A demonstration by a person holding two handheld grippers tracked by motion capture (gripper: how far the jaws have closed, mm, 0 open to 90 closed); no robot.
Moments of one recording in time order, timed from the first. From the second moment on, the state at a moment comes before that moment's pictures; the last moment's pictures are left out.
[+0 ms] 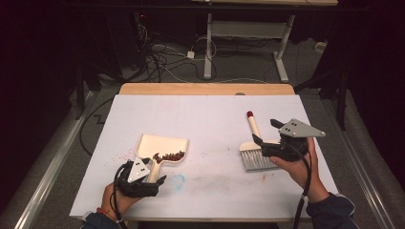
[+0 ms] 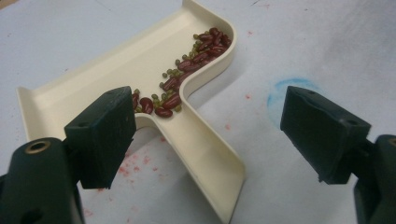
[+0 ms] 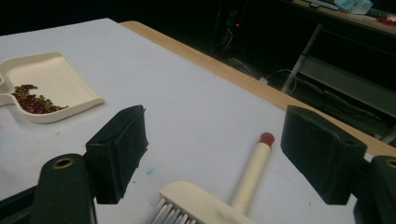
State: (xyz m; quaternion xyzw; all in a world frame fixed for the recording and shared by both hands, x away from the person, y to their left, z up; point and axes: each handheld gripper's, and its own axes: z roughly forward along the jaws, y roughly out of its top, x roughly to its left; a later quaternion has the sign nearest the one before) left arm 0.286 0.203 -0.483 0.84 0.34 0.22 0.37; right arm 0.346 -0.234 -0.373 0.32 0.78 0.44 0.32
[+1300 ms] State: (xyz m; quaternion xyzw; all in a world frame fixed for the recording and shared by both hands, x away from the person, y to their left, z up) left arm 0.286 0.201 -0.485 0.84 0.33 0.22 0.37; right arm 0.317 -0.265 -0.400 0.31 0.78 0.42 0.34
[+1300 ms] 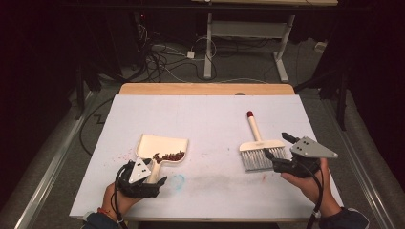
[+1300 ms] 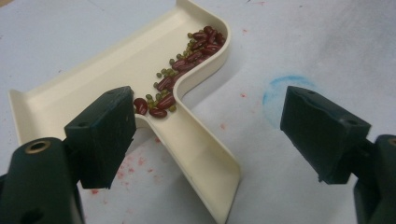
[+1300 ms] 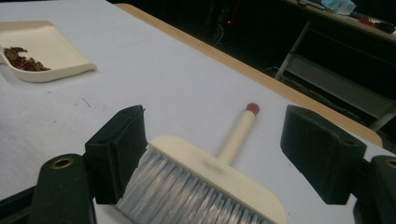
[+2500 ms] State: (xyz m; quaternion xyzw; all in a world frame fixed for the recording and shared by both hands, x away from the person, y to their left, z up) left arm 0.284 0.199 -0.485 0.84 0.32 0.22 0.37; right arm 0.352 -0.275 -0.478 0.44 0.82 0.29 0.22
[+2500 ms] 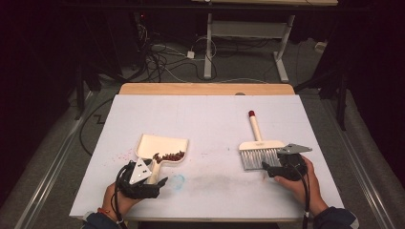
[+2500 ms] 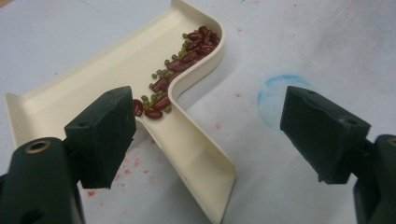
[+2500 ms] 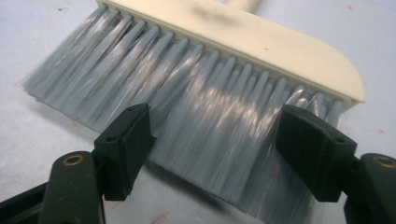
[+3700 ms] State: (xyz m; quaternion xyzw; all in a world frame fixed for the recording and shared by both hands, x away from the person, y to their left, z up) left arm 0.273 0.202 -0.480 0.83 0.31 0.24 0.39; right arm 0.289 -0.278 -0.461 0.31 0.81 0.40 0.28
